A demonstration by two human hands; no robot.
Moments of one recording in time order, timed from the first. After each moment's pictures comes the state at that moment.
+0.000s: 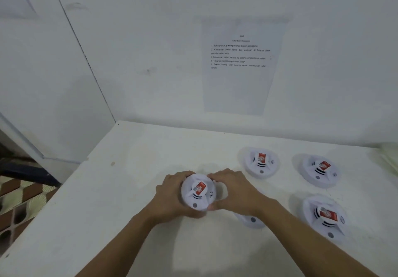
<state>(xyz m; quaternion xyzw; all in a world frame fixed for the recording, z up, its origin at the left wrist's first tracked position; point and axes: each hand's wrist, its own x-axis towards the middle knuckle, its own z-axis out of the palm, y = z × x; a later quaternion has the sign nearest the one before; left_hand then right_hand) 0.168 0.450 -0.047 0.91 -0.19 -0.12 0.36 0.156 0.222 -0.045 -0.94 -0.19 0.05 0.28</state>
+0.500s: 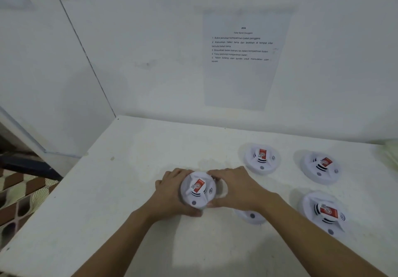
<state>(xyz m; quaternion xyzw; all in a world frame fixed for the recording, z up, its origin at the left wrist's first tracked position) 0.166 0.449 -0.051 0.94 -0.19 -0.14 0.26 0.150 0.221 -0.036 -0.95 -0.19 0.07 0.24</state>
